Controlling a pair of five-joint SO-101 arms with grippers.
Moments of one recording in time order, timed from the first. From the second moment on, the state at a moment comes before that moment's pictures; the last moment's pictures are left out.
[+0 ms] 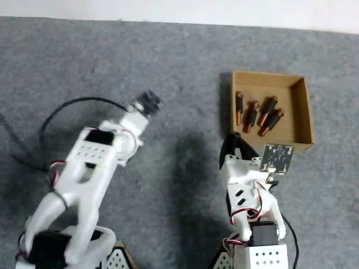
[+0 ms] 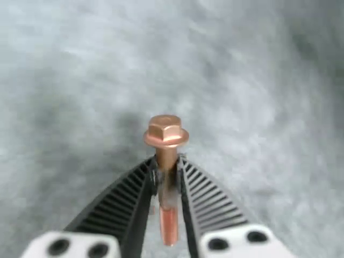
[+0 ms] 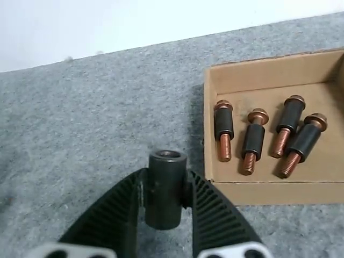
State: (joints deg) left arm 4.3 -21.7 47.3 47.9 -24.3; right arm -9.0 -104.0 93.5 36.3 -10.2
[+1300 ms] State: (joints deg) left arm 15.3 -103.6 85.6 10.8 36.5; right arm -40.3 -104.0 95.6 14.7 13.6
